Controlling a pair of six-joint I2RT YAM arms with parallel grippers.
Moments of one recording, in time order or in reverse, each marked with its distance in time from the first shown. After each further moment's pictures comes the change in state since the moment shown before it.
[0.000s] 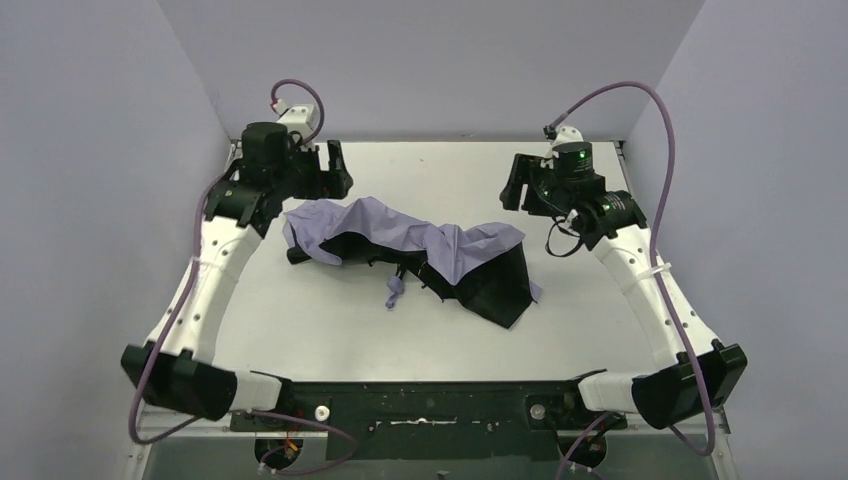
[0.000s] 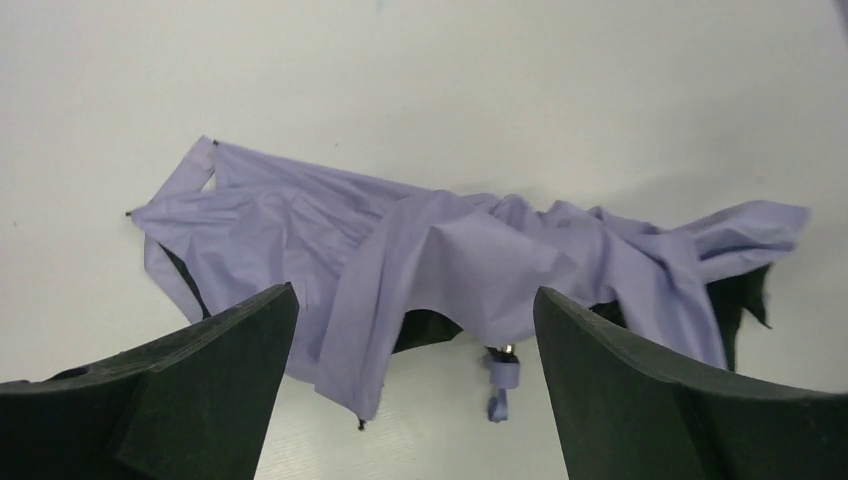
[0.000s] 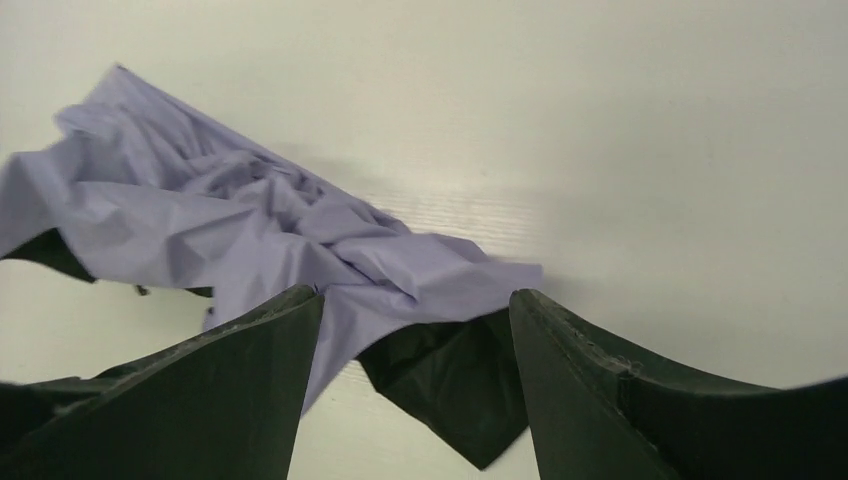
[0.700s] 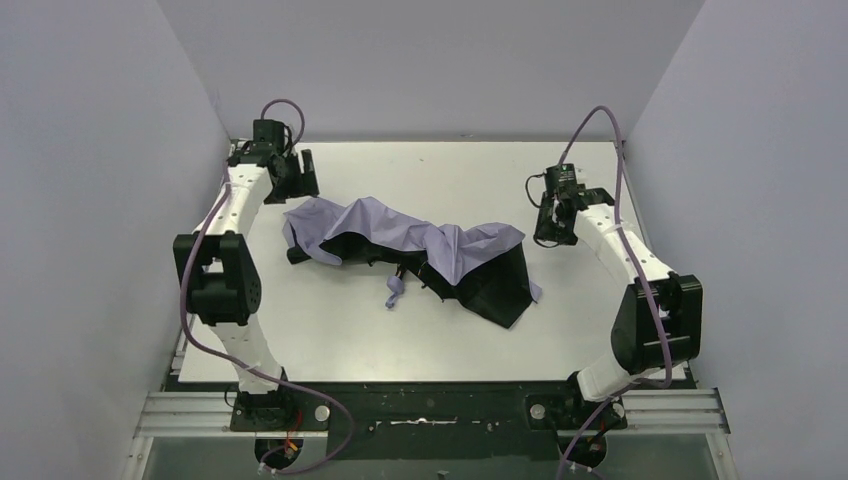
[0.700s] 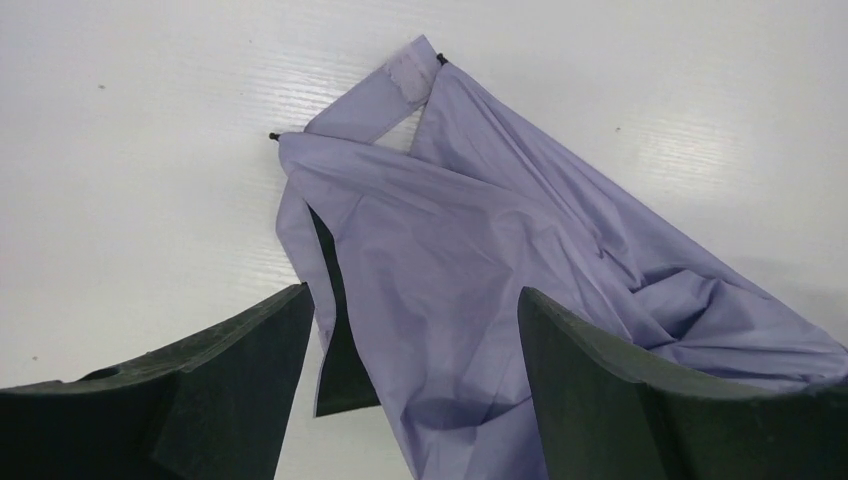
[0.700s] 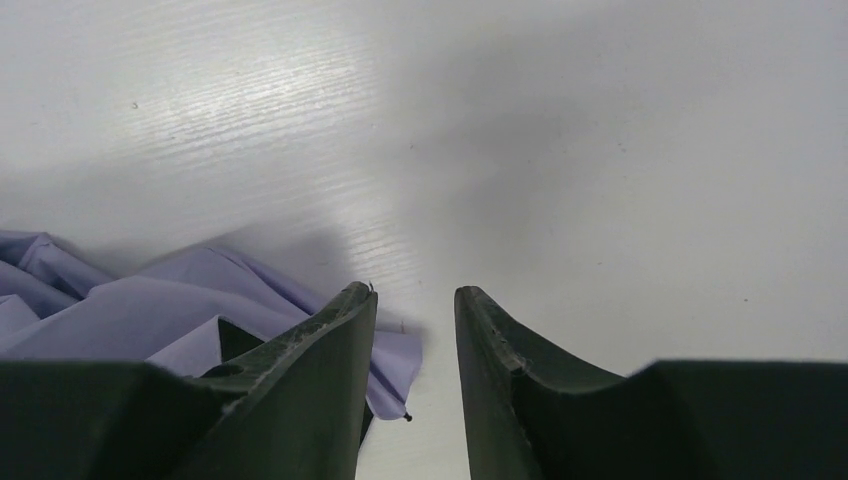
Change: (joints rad) left arm 0.242 0.561 0.147 -0.048 -0.148 -0.013; right arm -0.152 0.249 -0.149 -0.086 0.292 -0.019
